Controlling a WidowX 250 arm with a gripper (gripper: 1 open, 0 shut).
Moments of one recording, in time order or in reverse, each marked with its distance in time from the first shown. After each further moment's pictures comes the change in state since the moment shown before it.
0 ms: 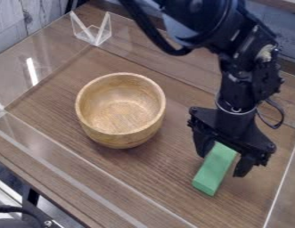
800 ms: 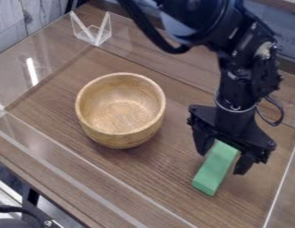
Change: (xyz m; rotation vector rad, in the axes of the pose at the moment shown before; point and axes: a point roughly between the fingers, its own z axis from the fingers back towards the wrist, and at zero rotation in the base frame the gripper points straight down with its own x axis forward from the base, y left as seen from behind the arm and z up) arm 0.002 0.001 0.002 -0.004 -0.013 0.011
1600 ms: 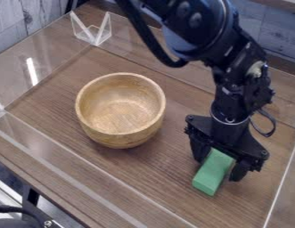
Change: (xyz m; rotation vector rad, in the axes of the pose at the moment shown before) arm -0.001 0.004 -0.020 0.006 -0.010 0.013
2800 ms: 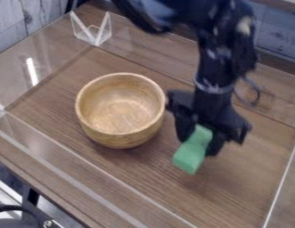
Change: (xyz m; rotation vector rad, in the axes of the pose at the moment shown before) arm 0.000 0.036 0.041 0.041 0.063 0.071
